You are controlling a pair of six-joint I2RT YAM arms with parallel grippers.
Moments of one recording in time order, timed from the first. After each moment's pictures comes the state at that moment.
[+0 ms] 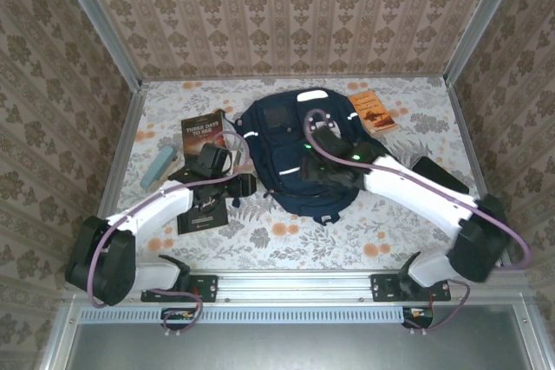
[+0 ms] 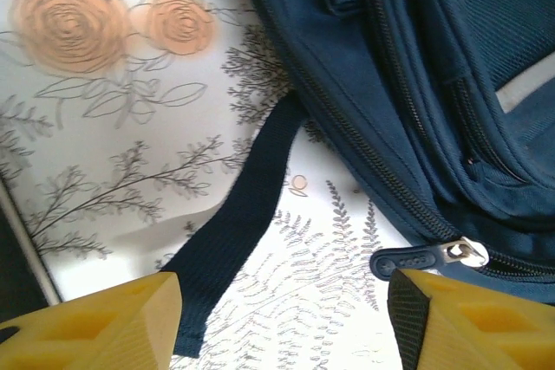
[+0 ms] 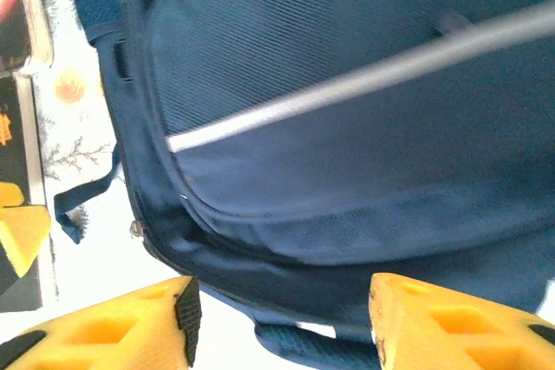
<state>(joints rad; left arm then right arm) -0.49 1.27 0.69 -0.38 0.23 -0.44 0.76 1.49 1.25 -0.80 0.19 0.73</state>
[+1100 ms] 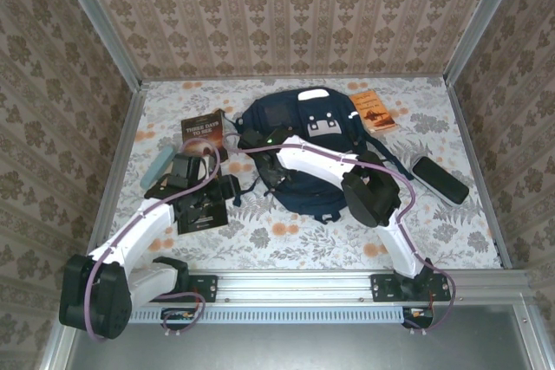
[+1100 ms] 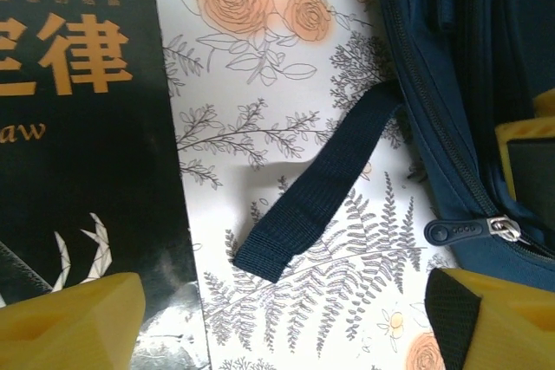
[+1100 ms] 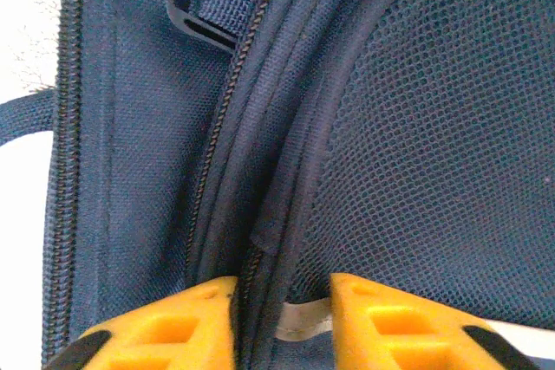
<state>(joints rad) -0.31 1.07 0.57 -0.43 0.31 -0.51 0.85 2.21 1.85 -1.06 0.34 0.22</state>
